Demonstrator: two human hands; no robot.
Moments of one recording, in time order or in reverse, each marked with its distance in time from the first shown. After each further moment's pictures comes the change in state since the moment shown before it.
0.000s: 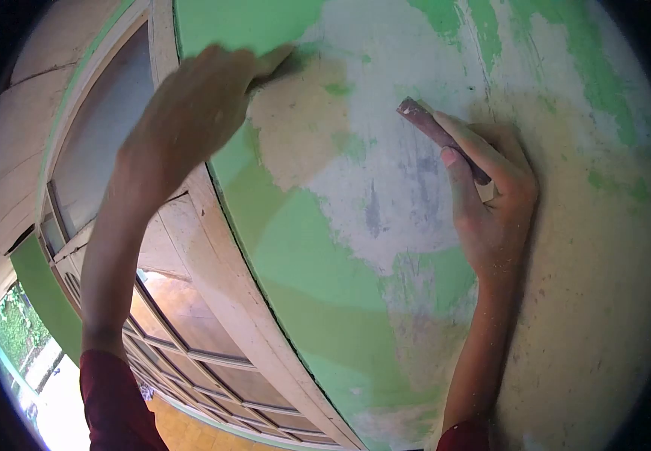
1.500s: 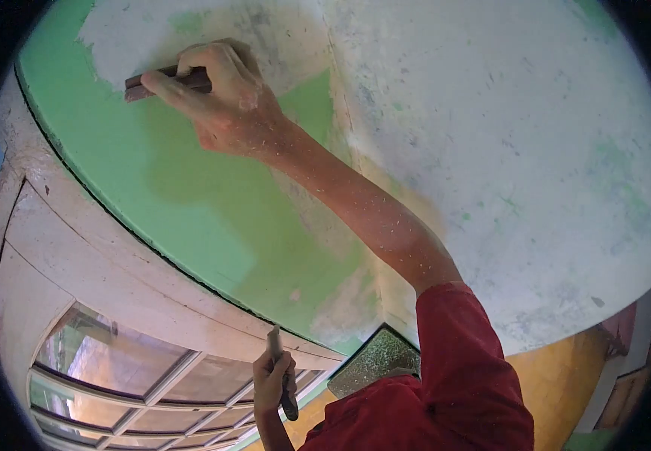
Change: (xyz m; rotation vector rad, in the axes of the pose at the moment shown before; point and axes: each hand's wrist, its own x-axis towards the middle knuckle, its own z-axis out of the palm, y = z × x) left_hand -0.411 0.260 -0.008 -2.274 -0.997 -1.412; right_hand -0.065 -0.012 0.091 -0.454 0.018 -0.625
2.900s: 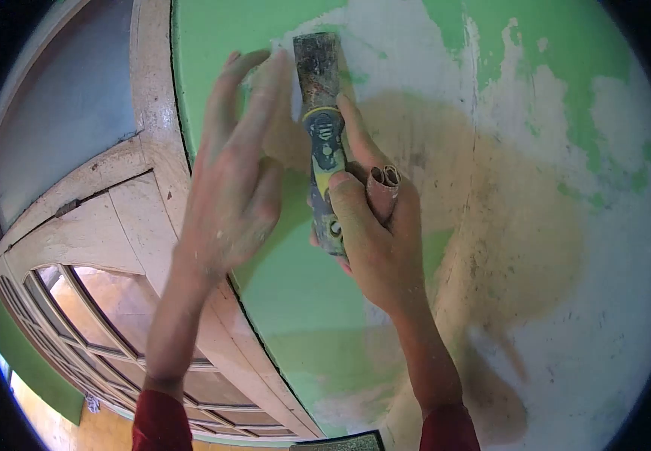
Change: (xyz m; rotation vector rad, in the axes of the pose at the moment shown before) left_hand 0.051 0.374 0.093 1.200 0.736 1.728; right_hand 0.092 -0.029 -0.060 1.156 -0.243 1.137
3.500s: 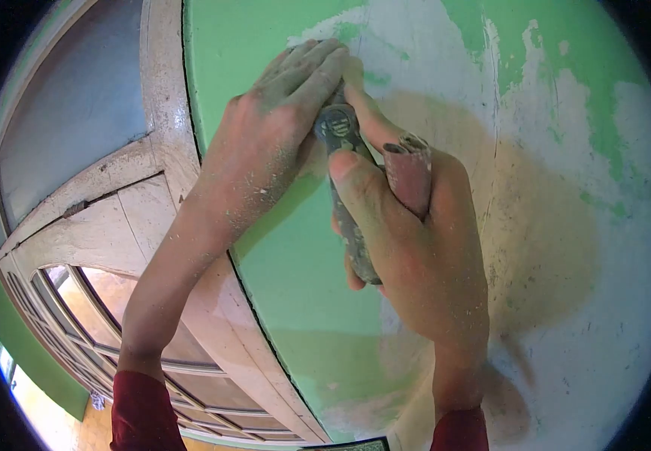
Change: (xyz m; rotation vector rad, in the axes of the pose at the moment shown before) left_hand 0.031 -0.031 0.022 0.273 -0.030 0.343; right_hand 0.004 -0.038 0.013 -0.232 0.071 0.054
